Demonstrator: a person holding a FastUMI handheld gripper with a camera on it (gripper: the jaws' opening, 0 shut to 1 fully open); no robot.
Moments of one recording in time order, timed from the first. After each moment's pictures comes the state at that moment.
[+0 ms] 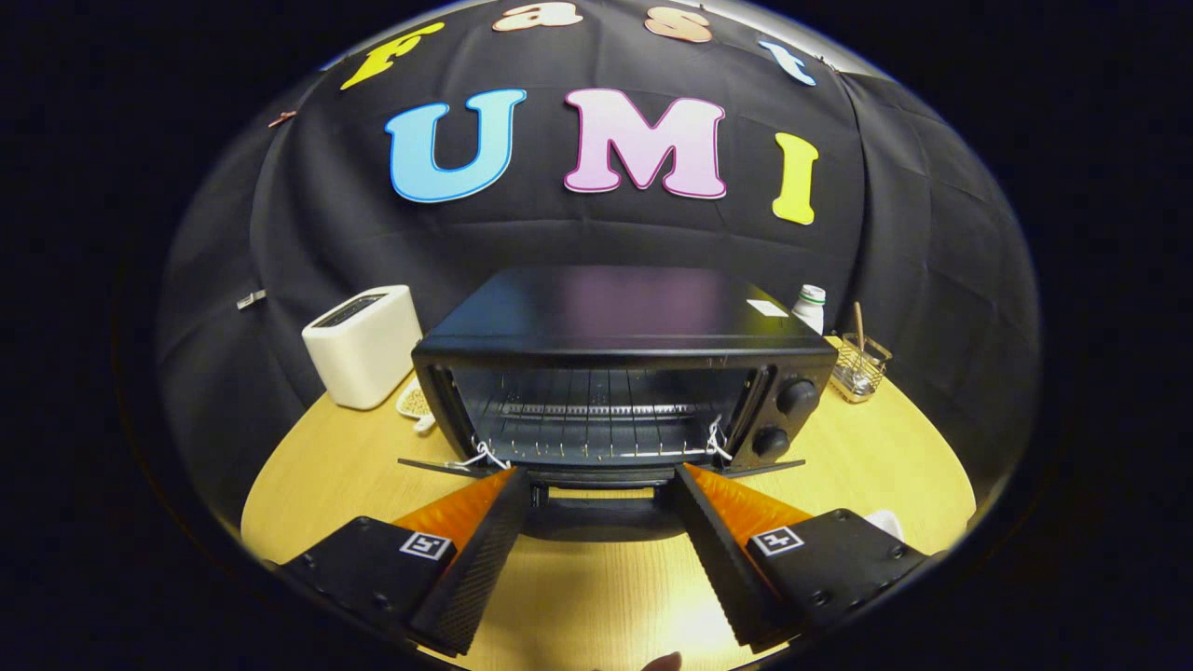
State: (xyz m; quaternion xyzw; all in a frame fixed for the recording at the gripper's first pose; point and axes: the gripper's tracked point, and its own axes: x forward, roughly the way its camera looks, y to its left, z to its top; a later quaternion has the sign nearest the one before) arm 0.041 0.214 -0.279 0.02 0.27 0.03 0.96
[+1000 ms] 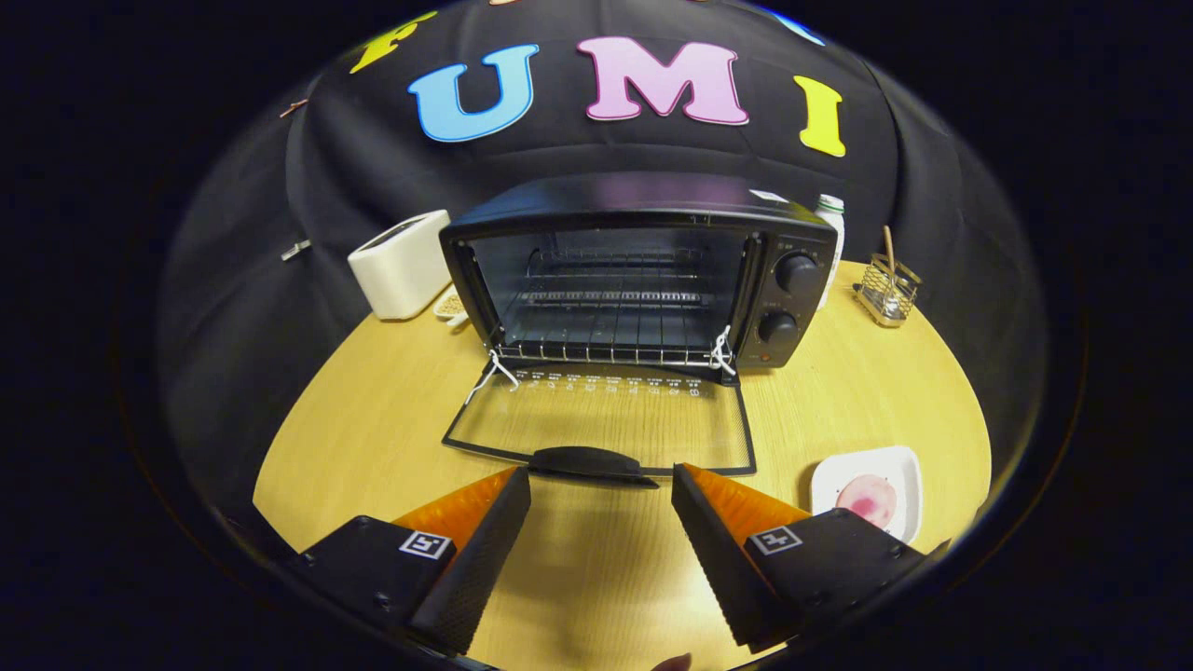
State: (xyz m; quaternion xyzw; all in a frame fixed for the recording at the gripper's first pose) arm -0.044 0.182 -0.309 0.05 0.37 0.13 0.92
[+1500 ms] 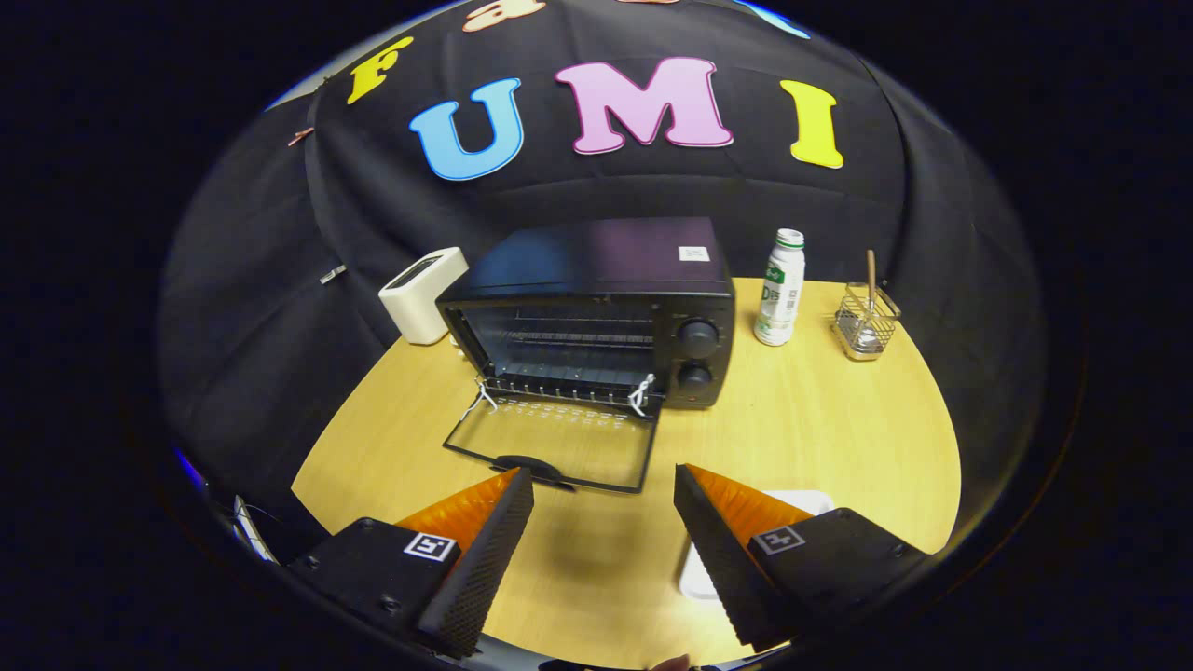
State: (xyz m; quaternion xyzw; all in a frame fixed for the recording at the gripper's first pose) arm -0.036 0.061 -0.247 0.07 0.38 0.17 0.91
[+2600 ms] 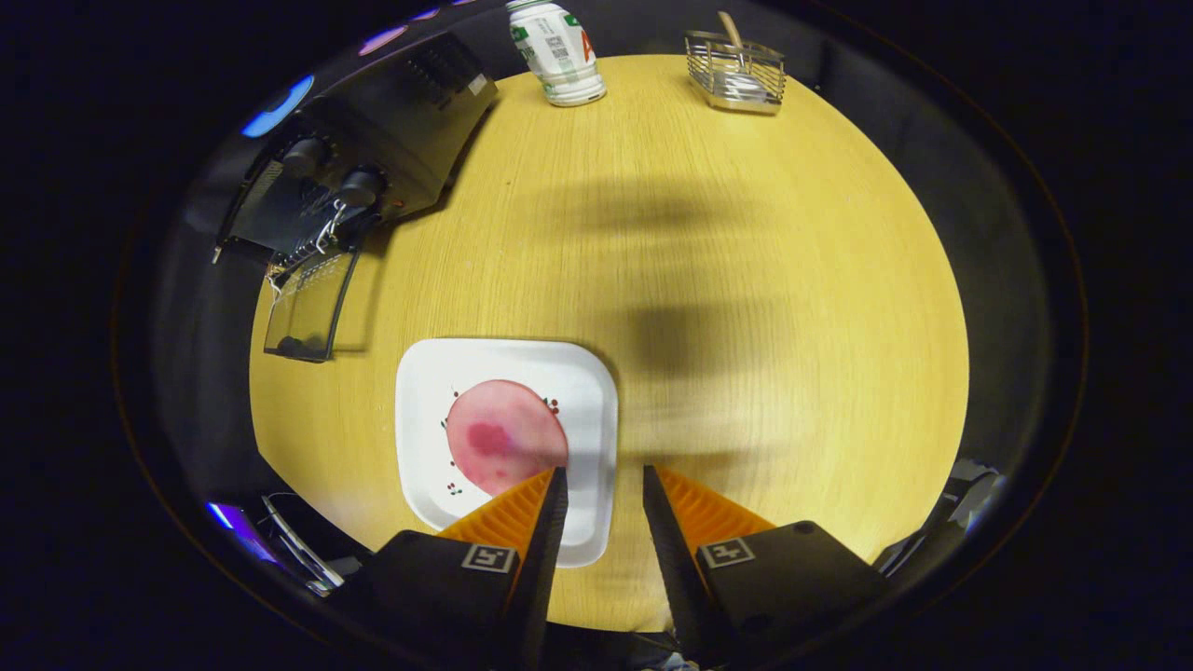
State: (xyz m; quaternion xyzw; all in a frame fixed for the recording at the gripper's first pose) arm -0.072 -0.121 -0.443 0.09 0.67 0.10 0.73
